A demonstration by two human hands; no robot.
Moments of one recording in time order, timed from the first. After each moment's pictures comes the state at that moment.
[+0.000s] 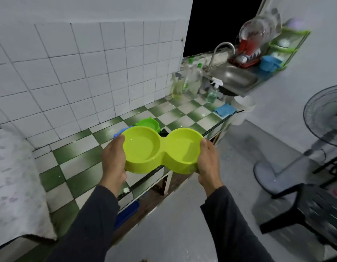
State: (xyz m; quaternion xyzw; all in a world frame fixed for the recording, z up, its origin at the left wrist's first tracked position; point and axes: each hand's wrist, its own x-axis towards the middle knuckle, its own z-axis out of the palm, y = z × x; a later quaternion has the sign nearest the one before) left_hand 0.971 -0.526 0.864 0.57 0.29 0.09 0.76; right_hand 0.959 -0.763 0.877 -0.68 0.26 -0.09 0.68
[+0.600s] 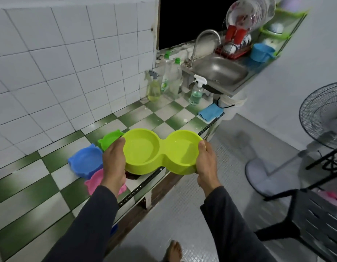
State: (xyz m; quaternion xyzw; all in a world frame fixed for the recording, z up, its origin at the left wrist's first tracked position) left_hand 1.153 -0.663 0.816 0.61 0.27 0.04 0.75; right_hand 1.127 -0.903 0.833 -0.67 0.29 -0.09 0.67
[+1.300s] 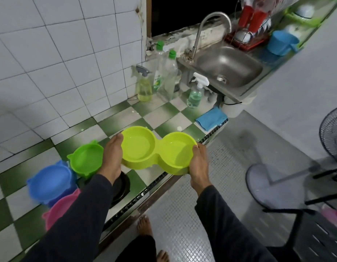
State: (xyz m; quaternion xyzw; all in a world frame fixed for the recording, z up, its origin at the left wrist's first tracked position) left_hand 1.330 -0.738 0.749 0.62 0.28 0.00 0.73; right_hand 1.285 -0.982 0.771 -0.70 0.29 -0.02 0.66
